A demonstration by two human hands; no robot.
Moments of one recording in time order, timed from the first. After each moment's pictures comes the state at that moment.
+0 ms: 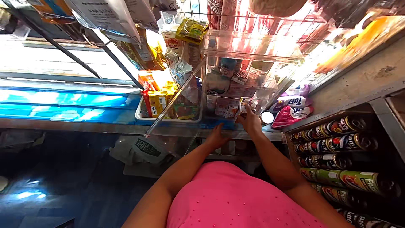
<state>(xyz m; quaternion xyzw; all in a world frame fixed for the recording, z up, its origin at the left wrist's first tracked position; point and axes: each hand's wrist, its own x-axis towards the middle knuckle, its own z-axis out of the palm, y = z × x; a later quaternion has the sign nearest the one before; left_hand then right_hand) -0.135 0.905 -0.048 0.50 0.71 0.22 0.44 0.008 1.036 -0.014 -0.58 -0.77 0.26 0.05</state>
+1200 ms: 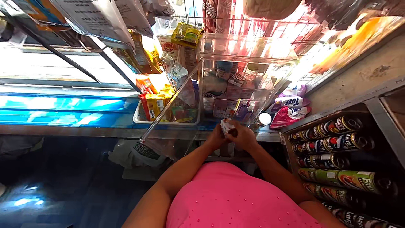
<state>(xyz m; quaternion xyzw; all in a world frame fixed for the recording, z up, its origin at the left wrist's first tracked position) -0.130 0.908 -0.039 0.48 0.68 0.31 0.47 0.028 0.983 0.006 -0.41 -0.84 0.34 0.03</state>
